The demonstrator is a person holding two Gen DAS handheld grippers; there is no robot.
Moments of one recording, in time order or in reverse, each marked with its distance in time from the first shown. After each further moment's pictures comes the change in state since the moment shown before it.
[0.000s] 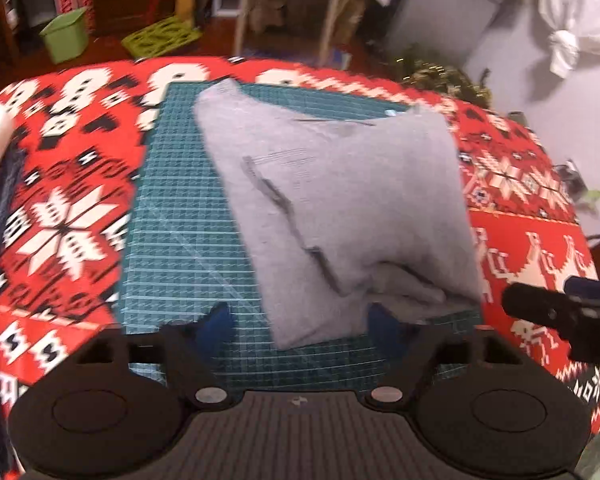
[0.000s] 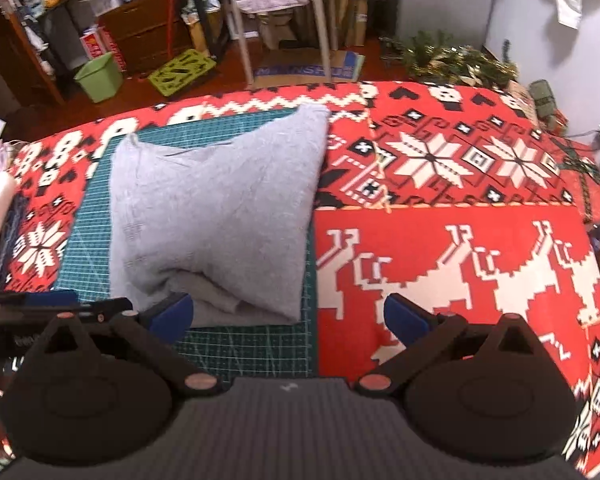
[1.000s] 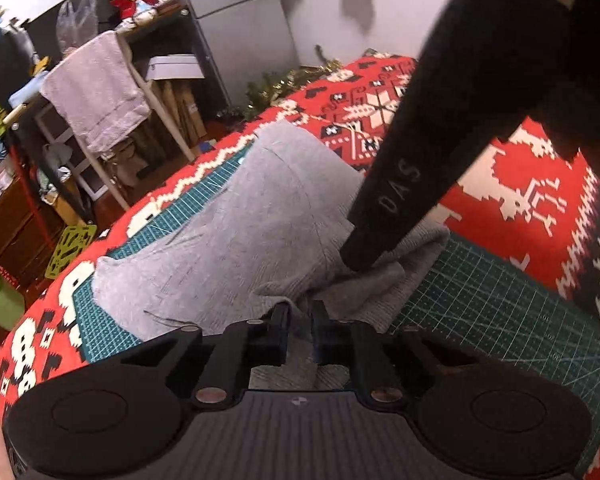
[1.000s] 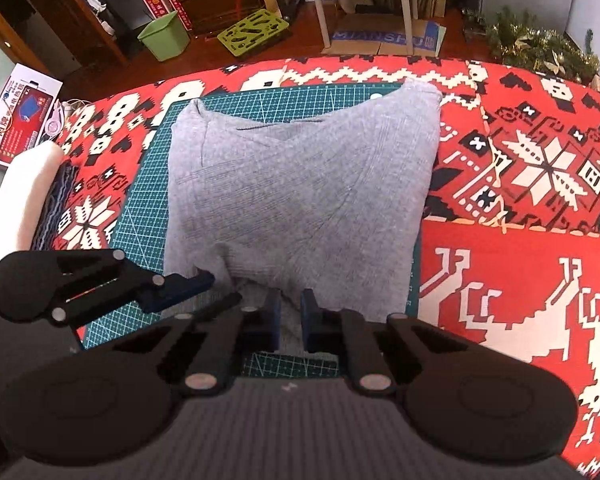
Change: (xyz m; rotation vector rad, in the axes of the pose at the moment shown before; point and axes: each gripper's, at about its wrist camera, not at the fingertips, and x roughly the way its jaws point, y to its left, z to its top) left arm 0.026 -0.054 -0.019 0.786 -0.210 -0.010; right arm 0.059 0.033 0.034 -0.096 0.122 0.222
